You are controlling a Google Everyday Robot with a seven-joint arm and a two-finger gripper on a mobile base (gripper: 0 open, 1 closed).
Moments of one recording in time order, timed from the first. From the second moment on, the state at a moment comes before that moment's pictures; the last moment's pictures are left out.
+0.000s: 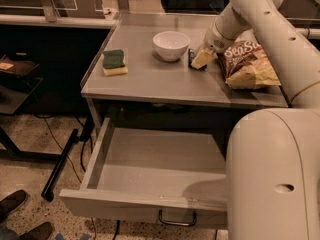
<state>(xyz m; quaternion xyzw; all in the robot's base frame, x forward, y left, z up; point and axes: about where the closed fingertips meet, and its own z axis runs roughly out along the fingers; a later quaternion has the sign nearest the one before) 0.781 -0.153 0.821 -0.58 0.77 0.04 0.26</state>
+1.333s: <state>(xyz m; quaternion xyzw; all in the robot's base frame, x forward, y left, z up) 0.765 -0.160 0.853 -0.56 0.79 0.03 0.27</state>
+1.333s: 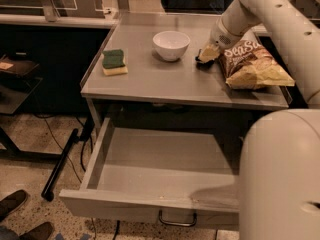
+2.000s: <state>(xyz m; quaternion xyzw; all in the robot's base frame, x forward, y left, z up) 0.709 -0.158 0.887 -0.50 0.81 0.04 0.31</state>
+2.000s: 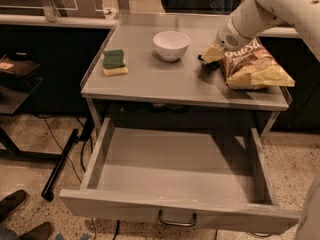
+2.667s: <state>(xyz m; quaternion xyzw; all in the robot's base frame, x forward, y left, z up) 0.697 -0.146 0.892 -0.51 0.80 0.05 0.31</state>
